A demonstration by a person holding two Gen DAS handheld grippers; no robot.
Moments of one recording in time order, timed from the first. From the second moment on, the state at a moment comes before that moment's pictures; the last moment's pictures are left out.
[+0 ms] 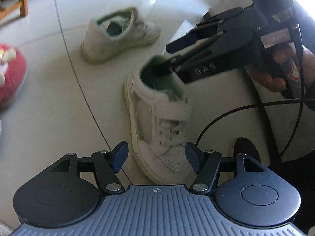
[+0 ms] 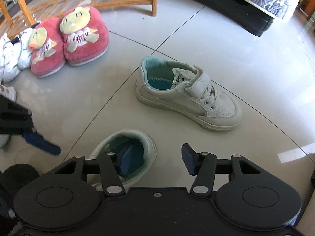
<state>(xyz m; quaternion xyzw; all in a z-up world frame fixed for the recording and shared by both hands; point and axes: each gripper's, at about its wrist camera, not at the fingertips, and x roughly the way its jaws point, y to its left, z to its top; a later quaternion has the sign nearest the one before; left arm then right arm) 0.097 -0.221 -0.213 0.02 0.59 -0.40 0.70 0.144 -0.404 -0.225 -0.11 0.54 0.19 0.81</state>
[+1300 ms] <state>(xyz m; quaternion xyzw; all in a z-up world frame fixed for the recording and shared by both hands) 0.104 -0.251 -0.231 0.04 0.60 -0.35 0.72 0.124 -0.453 -0.232 -0.08 0.61 0.05 0.79</state>
